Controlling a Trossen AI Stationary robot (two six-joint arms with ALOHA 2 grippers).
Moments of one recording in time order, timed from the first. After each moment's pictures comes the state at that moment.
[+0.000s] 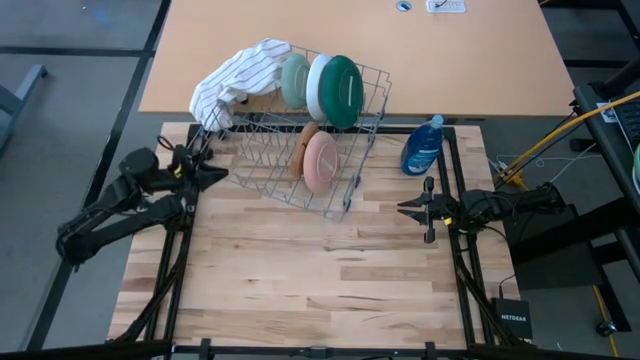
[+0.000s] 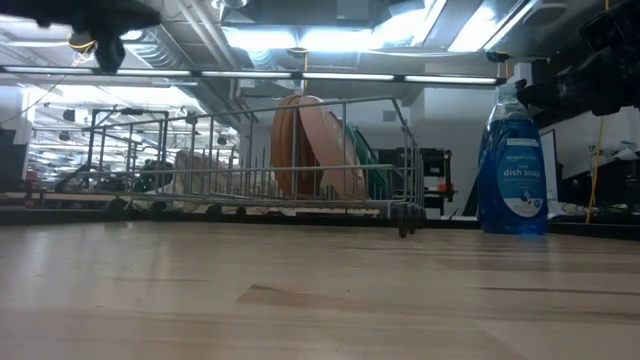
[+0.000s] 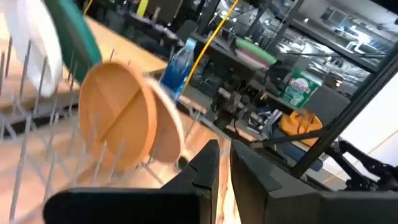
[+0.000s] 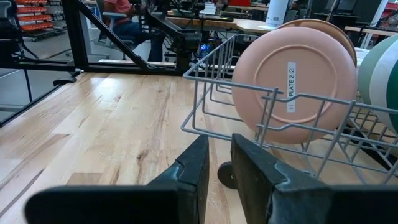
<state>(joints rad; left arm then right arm) 0.57 0.19 0.50 -0.35 0.34 -0.45 0.23 0.00 0.09 -0.18 0.28 -0.06</state>
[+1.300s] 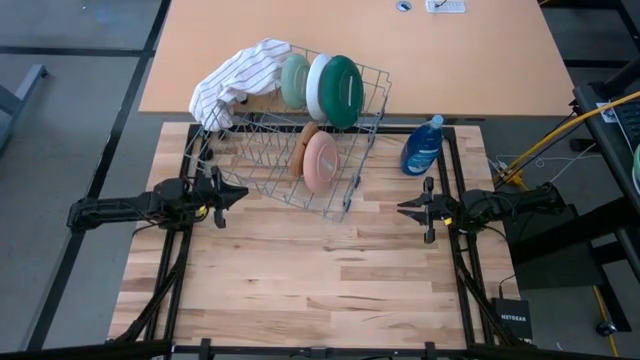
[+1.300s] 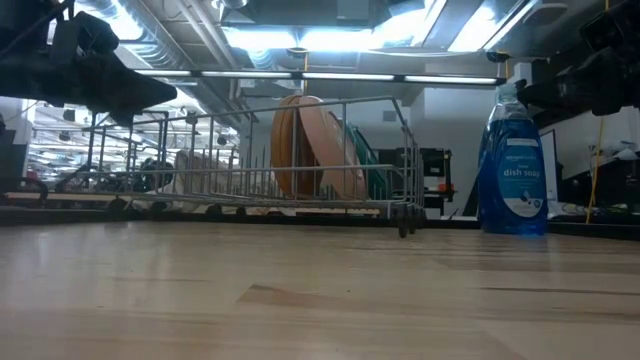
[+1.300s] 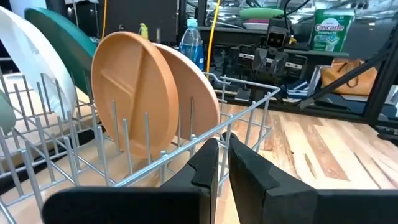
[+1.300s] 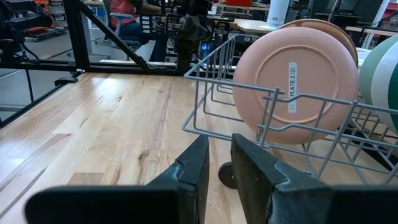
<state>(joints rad) 0.10 0.05 0.01 0.04 -0.17 -0.06 0.23 0.00 0.09 -0.18 0.28 -0.06</state>
